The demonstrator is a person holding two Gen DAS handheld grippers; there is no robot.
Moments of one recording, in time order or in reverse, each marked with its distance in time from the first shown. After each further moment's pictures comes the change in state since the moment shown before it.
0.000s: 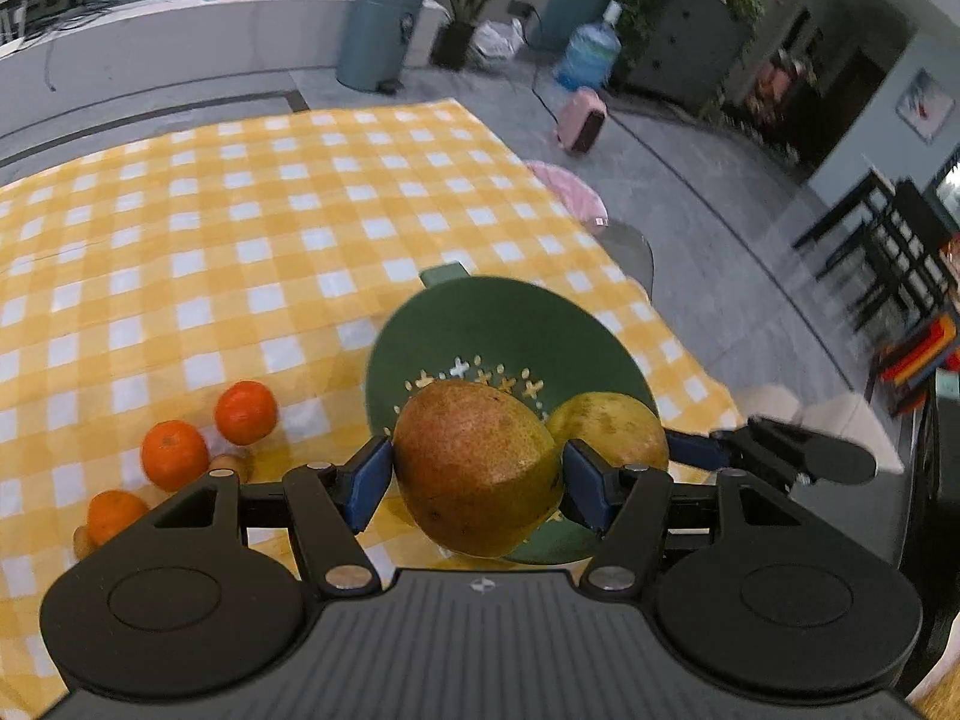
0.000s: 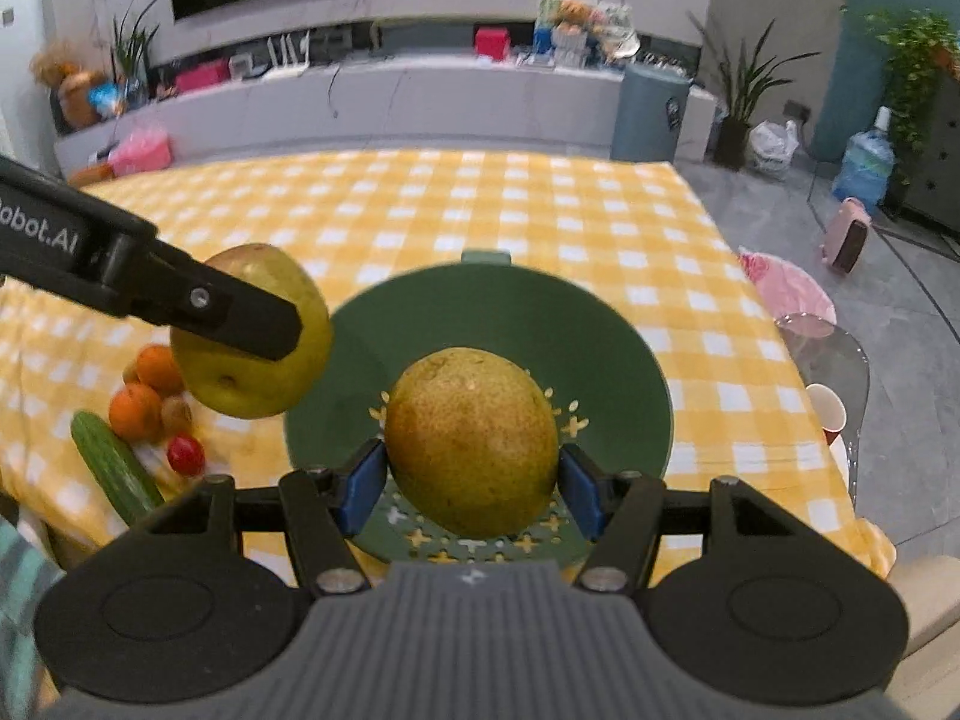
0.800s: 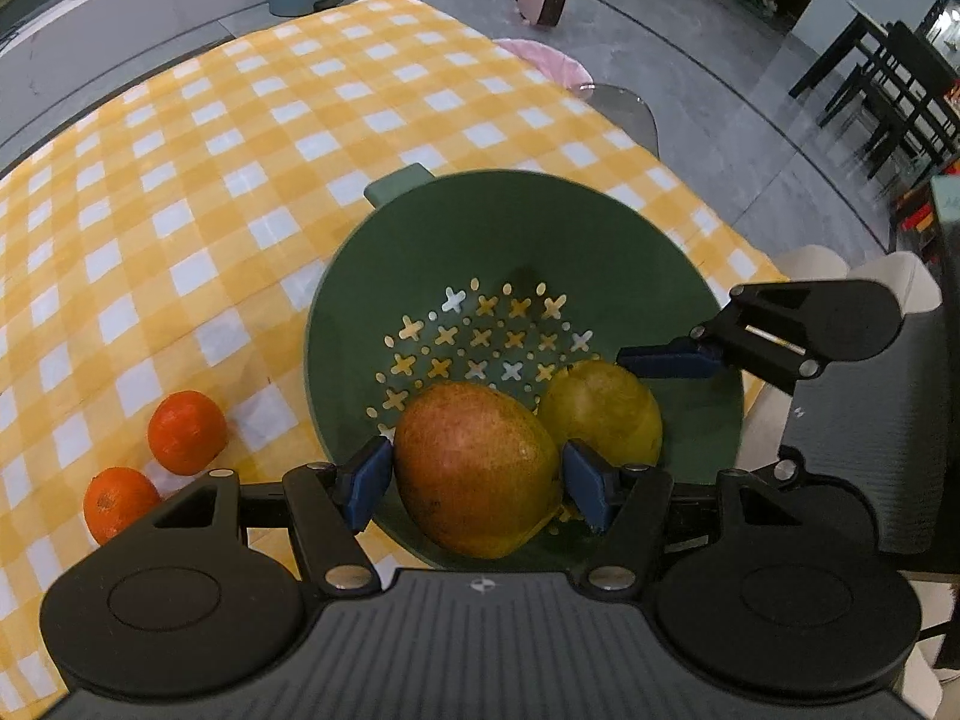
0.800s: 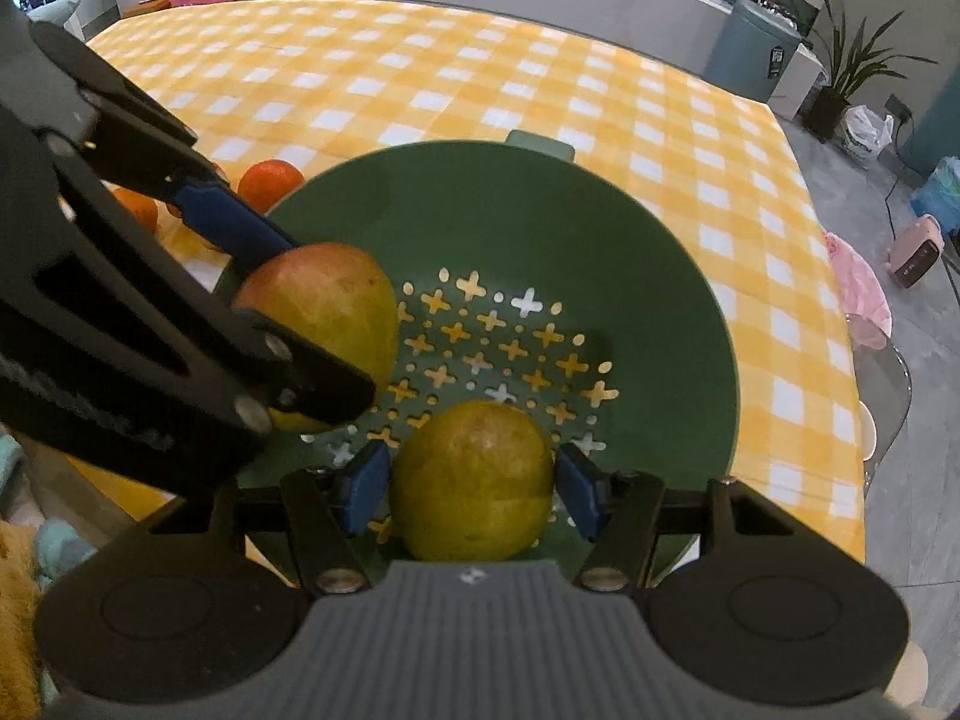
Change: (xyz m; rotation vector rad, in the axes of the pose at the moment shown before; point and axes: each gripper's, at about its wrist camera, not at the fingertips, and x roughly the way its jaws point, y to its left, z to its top) left arm 0.073 -0.010 0.004 0.205 0.224 0.040; right arm 0.065 -0.006 0.011 -0.215 0.237 0.059
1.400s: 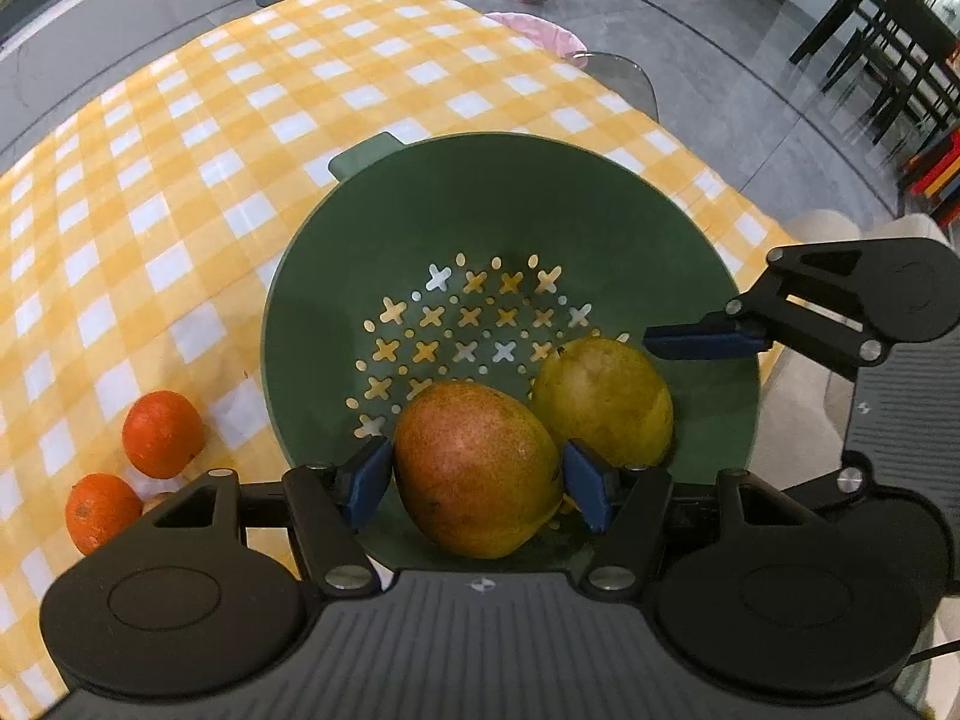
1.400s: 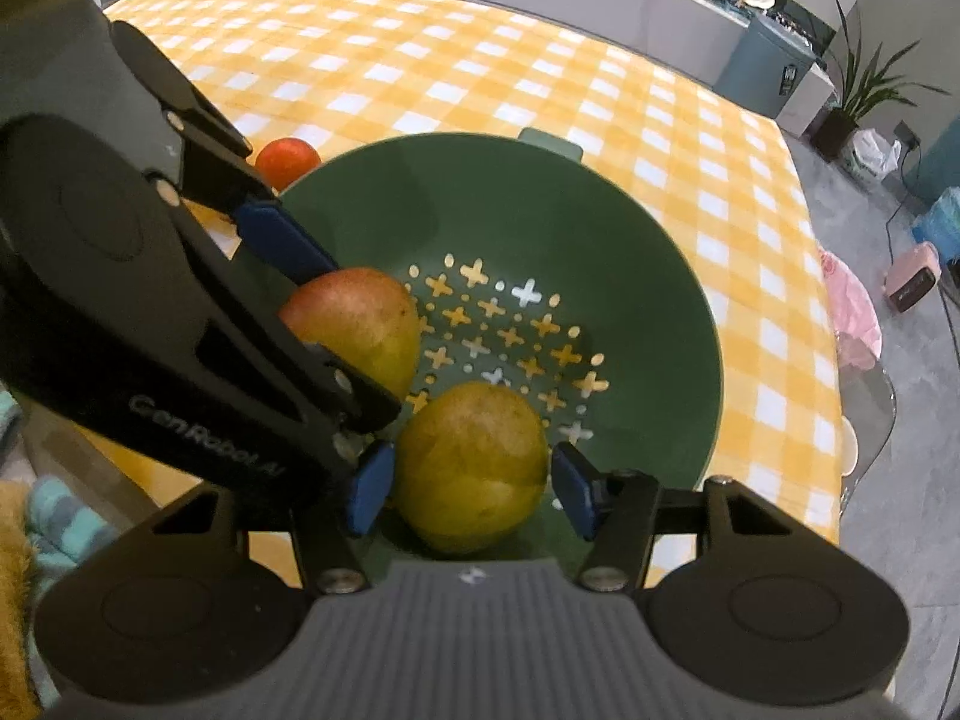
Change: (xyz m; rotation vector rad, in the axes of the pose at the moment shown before) left arm 0.017 -0.012 -0.002 0.047 0.043 0.030; right arm -0.011 0.004 -0.005 -0.062 0.015 -0.017
